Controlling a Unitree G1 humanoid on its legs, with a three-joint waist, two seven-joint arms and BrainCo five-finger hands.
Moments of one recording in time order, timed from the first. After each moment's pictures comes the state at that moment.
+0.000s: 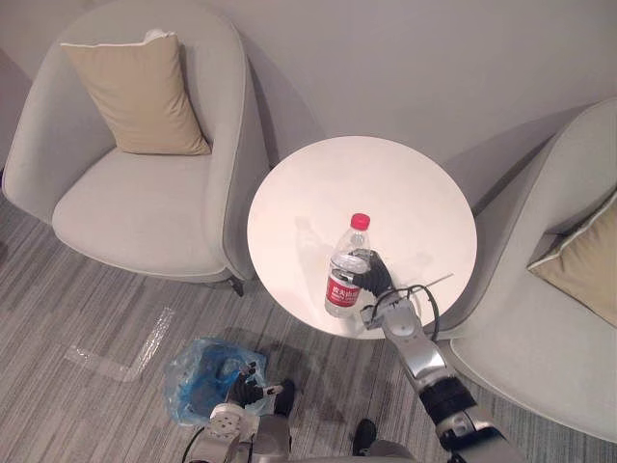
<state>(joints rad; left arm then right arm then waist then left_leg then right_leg) 0.01 0.12 -0.17 0.95 0.00 -0.14 0.08 -0.17 -0.12 0.24 0.25 -0.15 -0.01 -0.14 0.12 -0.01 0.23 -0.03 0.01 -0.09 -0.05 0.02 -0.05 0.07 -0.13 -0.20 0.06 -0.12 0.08</state>
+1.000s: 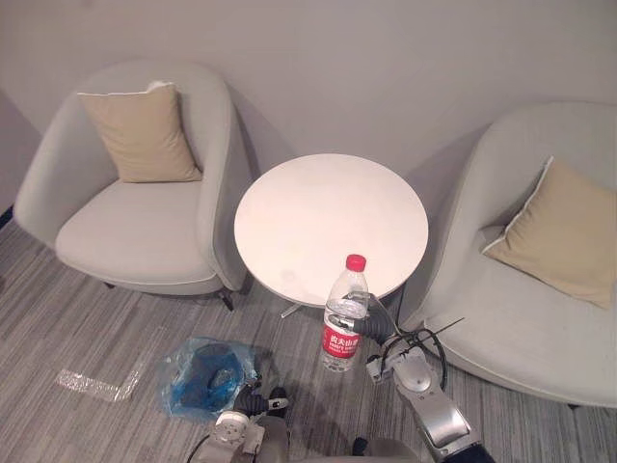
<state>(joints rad) 0.00 0.11 -0.22 1.01 0.00 -0.12 0.08 0.07 -0.17 0.31 0.03 -0.14 0.05 -0.04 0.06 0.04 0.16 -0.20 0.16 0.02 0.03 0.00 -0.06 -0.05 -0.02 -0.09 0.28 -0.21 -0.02</state>
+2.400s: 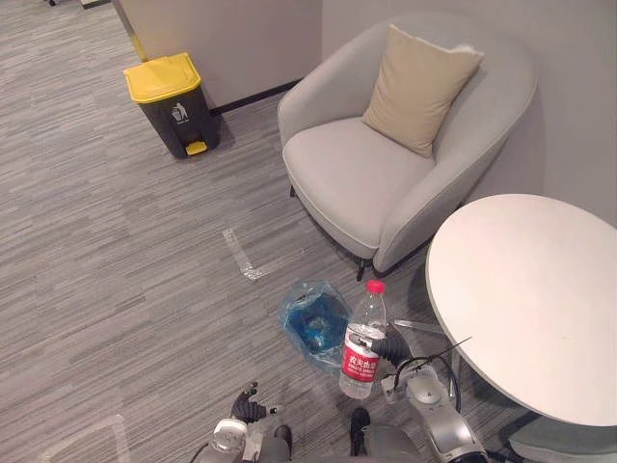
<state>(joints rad) 0.03 0.10 -0.18 1.00 0.05 -0.12 0.11 0.12 -0.12 0.17 0.22 -0.12 0.09 0.00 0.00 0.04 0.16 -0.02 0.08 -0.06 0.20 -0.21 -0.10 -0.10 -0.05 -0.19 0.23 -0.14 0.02</state>
